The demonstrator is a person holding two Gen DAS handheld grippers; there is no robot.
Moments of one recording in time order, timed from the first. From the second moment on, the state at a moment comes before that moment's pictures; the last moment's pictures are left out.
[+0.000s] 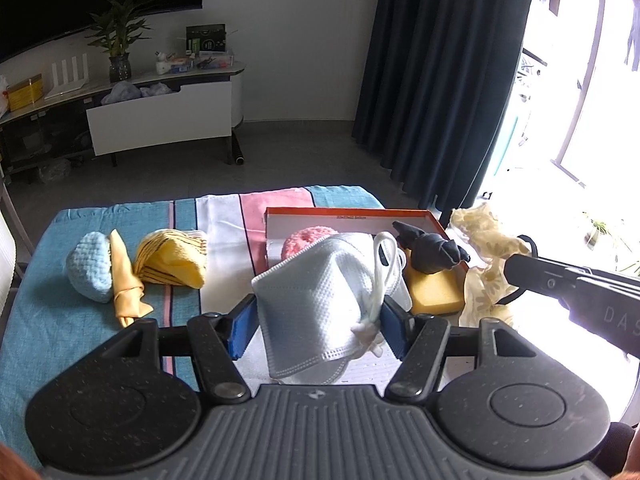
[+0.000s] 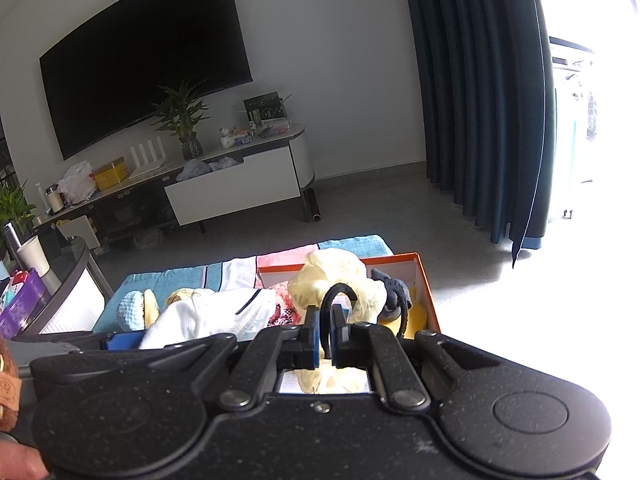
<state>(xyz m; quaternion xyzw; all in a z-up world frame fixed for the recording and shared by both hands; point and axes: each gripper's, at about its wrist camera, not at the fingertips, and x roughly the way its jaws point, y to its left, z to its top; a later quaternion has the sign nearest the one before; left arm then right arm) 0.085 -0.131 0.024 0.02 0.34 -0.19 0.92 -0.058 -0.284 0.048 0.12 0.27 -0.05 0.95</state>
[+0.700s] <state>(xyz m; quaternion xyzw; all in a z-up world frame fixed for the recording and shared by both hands) 0.102 -0.162 0.015 0.03 0.35 -0.21 0.91 -0.033 -0.300 0.043 0.12 0.27 -0.05 0.95</state>
